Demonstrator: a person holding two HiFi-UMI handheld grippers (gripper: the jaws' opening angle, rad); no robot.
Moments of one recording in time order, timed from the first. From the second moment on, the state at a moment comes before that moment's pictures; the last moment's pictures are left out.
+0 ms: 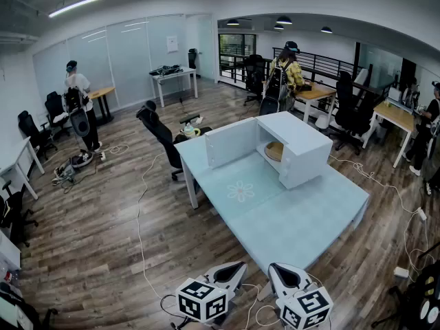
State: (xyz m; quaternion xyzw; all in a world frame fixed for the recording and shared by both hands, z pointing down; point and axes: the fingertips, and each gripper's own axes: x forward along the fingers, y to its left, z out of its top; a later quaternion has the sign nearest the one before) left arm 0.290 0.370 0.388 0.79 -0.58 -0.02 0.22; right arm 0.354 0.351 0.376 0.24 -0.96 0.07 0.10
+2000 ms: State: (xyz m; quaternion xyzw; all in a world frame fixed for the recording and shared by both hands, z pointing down) left arm 0.029 0.236 0.449 0.72 -0.65 0.02 0.25; right arm 0.095 0.147 0.413 0.18 -0.97 0.05 0.14
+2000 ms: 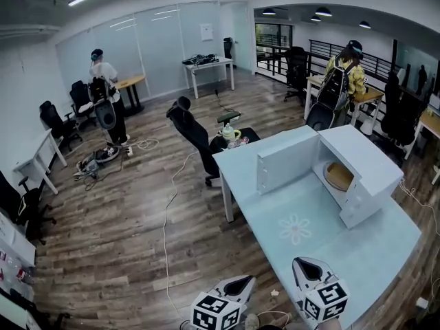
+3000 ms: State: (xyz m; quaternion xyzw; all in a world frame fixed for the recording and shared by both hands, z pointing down) left arm 0.000 0.031 0.488 0.78 -0.56 0.07 0.27; right arm 0.039 -0.004 0.460 0.21 -0.96 0.12 0.13
